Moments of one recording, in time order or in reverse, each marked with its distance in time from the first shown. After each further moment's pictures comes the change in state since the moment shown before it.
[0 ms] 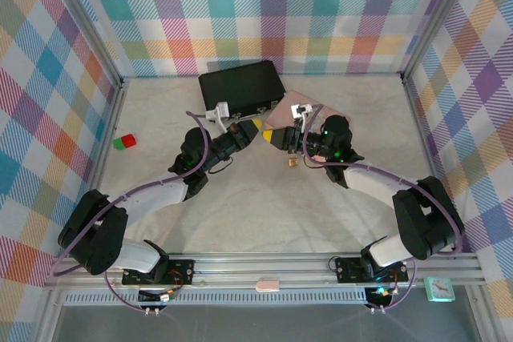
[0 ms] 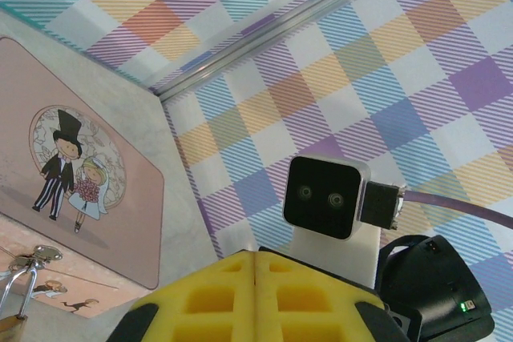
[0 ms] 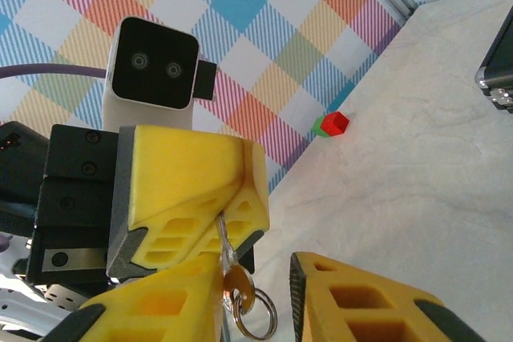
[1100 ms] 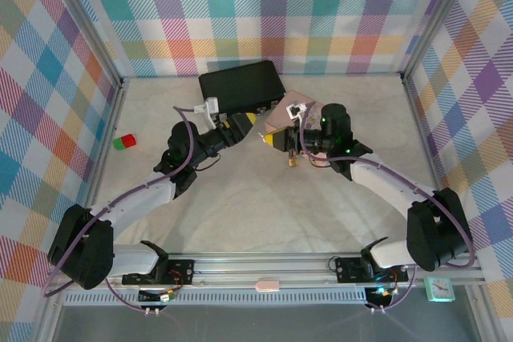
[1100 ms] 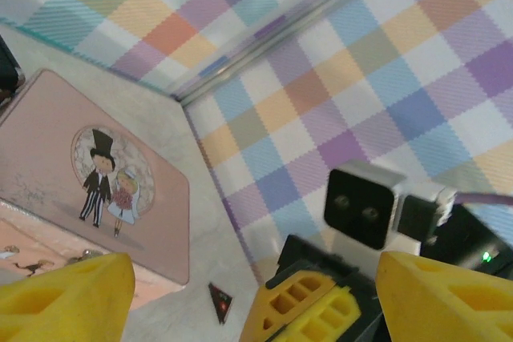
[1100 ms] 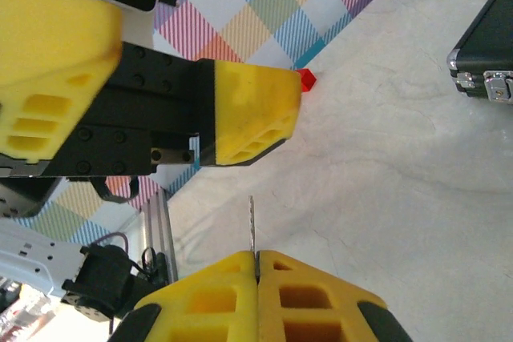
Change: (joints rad) left arm 0.092 -0.103 0.039 -0.209 0.113 0.124; right arm -0.002 -0.091 0.165 -0.563 -0.031 -0.427
